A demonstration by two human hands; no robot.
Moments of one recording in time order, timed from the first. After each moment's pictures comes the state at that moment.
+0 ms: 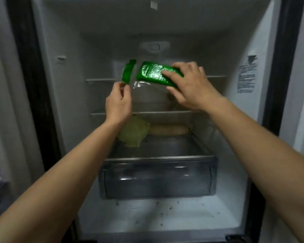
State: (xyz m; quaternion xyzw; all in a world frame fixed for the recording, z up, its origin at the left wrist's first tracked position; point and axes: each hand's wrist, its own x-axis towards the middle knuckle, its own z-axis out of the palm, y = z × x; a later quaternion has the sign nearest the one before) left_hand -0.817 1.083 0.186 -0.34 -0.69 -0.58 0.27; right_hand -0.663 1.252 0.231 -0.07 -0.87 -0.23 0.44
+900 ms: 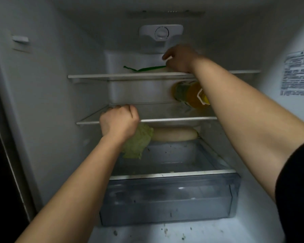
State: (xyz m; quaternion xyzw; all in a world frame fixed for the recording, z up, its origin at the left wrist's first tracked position) left_hand -0.911 1.135 0.155 -0.28 -0.85 -0.23 0.38; right_hand -0.804 1.304 0.321 -0.19 -0.93 0.06 0.32
